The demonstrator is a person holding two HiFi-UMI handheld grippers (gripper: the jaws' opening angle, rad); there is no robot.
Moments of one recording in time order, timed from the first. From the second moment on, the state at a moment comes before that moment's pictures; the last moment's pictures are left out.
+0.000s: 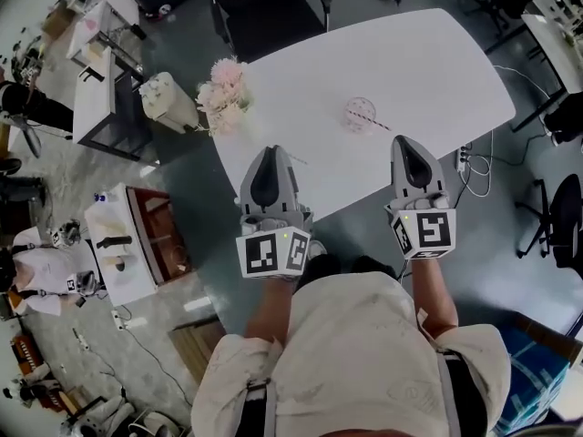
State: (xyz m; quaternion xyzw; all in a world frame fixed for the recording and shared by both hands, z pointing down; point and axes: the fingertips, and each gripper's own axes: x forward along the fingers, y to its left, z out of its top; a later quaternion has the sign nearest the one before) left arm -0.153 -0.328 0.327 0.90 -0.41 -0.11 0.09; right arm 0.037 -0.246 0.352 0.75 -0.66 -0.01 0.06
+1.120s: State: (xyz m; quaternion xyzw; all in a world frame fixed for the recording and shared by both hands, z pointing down) left arm 0.073 -0.443 0.405 0.93 -0.32 -0.03 0.18; right arm 0.240 -0.338 0.397 0.80 -0.60 0.04 0.06
